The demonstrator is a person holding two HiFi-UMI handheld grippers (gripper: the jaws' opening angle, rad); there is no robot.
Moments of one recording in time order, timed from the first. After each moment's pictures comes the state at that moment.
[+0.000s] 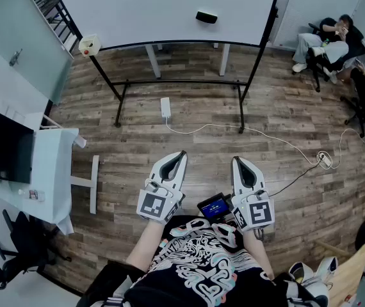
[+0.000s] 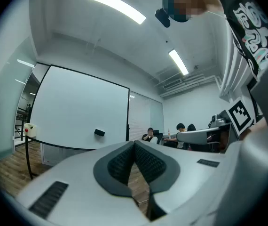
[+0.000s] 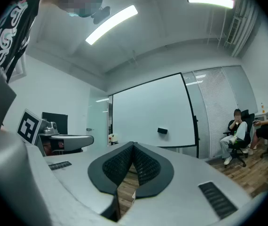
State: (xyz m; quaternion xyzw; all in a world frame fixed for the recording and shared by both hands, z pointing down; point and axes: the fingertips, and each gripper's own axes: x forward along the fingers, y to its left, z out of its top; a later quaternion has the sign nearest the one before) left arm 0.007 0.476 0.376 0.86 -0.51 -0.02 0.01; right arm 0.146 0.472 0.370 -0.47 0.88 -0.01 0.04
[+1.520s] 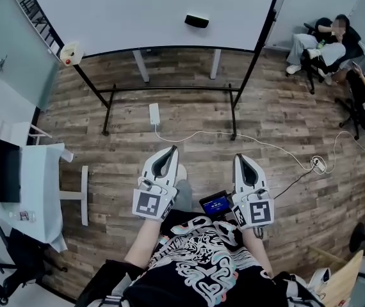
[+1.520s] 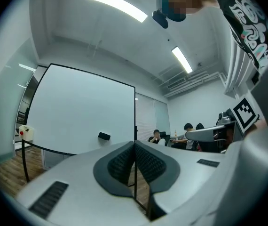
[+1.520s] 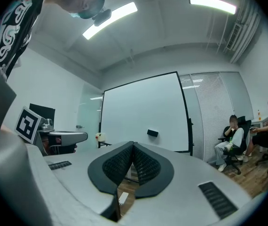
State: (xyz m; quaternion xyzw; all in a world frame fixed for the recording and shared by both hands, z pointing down) left arm 0.002 0.357 0.390 0.85 -0.53 -0.03 -0.01; right arm 0.171 0.360 0.385 -0.50 0.86 0.01 0.03
